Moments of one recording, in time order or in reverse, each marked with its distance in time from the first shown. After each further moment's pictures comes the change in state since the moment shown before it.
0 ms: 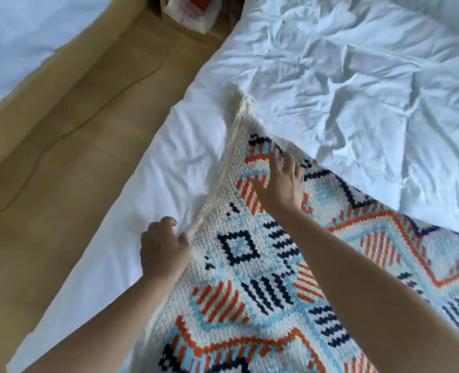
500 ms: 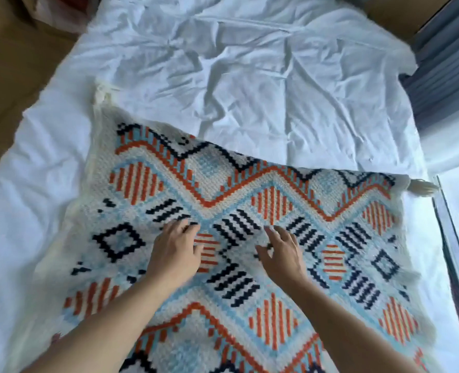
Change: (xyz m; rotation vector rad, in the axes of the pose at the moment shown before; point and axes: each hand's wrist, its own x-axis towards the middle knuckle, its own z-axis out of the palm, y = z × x) left_hand -0.110 0.167 0.147 0.368 -0.300 0.603; right_hand -0.200 0.285 -0.029 0.038 -0.213 0.355
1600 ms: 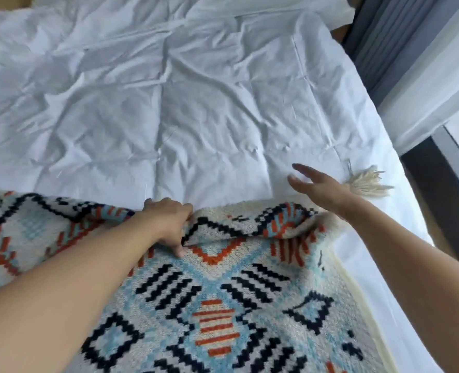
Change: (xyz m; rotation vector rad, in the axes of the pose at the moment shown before) left_hand 0.235 0.346 0.103 0.773 -0.493 0.054; right_hand 0.221 0.392 -0.189 0.632 -0.063 -0.031
